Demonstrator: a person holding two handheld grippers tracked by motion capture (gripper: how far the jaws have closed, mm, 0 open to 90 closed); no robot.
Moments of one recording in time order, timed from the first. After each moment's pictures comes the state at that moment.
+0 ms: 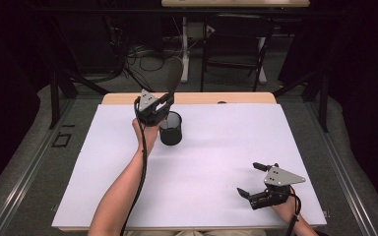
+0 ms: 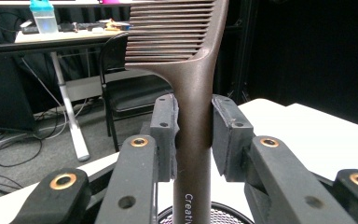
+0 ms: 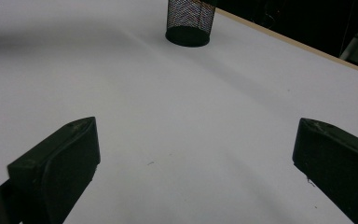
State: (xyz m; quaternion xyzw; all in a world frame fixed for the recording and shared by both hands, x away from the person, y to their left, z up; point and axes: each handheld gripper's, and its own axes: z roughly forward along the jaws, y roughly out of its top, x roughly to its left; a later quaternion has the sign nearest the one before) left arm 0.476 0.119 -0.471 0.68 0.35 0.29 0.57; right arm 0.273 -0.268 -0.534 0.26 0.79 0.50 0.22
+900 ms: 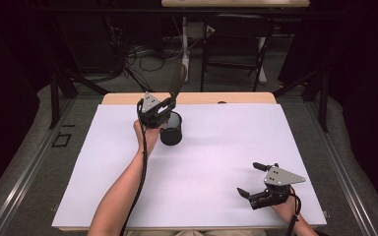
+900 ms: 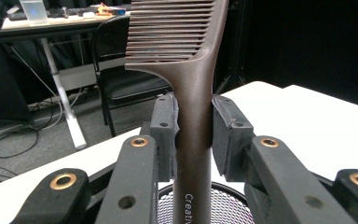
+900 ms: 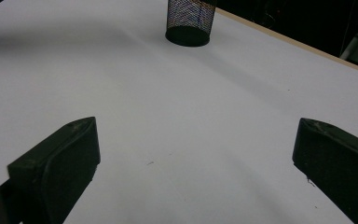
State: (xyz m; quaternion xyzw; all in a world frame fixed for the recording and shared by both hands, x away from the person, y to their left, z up) left arm 0.477 0.116 -0.481 0.70 0.34 0.28 0.56; right arm 0.274 -0.268 -0.535 0.26 0.79 0.50 0.22
